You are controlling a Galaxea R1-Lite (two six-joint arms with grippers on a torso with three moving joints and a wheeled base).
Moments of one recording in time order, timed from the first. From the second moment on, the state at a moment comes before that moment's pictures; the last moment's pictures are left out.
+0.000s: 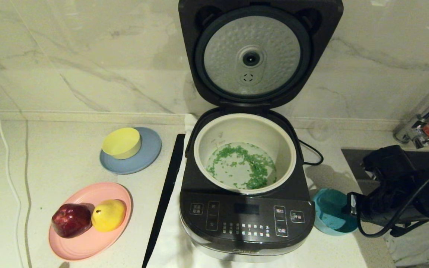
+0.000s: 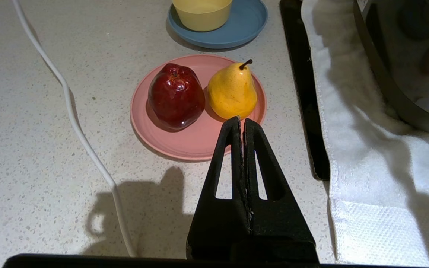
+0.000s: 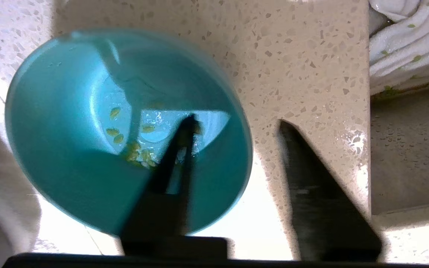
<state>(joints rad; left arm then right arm) -0.01 0.00 0.00 -0.01 -0.02 0.05 0.18 1.74 -0.83 0.09 -0.15 0.52</state>
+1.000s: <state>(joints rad) -0.01 0.00 0.00 -0.01 -0.03 0.05 -0.12 1.49 -1.00 0.19 -0.31 0.46</state>
